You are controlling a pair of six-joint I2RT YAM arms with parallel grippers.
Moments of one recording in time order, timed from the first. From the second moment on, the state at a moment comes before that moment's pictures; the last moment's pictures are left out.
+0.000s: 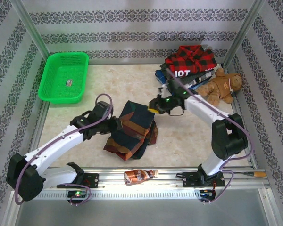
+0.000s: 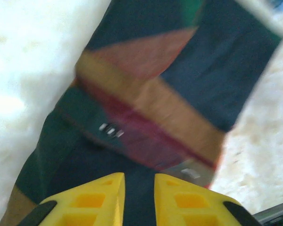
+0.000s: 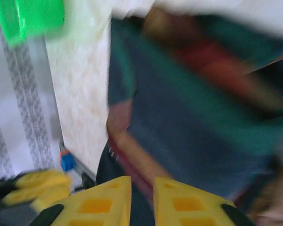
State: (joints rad) left arm -0.57 1.15 0.82 -0.65 0.12 -0.81; right arm 0.41 1.66 1.19 -0.54 -0.71 0.71
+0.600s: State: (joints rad) left arm -0.76 1.28 0.64 -0.48 0.13 -0.79; right arm 0.42 2.08 1.40 -0.53 -0.52 0.69
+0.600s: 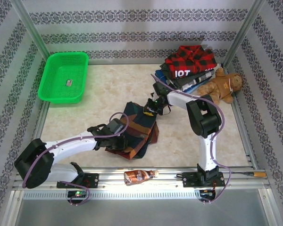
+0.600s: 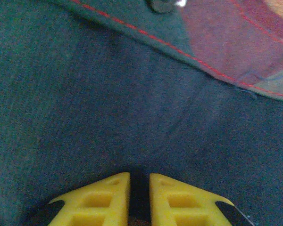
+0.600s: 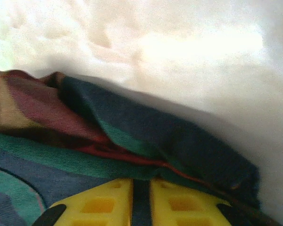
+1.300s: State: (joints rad) left arm -0.43 1.12 0.73 -0.59 0.19 -0.81; right arm 0.81 1.72 1.15 -0.53 -0.75 0.78
